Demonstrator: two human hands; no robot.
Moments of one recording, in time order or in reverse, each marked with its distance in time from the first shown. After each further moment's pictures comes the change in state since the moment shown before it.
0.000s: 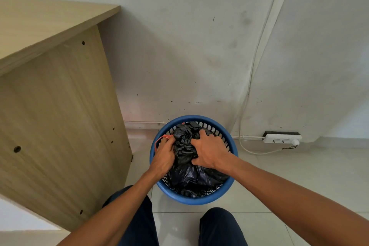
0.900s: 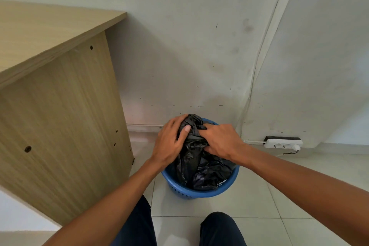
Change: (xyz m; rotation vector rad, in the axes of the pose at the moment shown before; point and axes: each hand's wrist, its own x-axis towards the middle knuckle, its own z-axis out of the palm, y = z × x) left_hand 0.012 0.060 -0.032 0.141 0.144 0.295; right_hand -0.012 0.027 -0.043 -0.078 0.311 -0.168
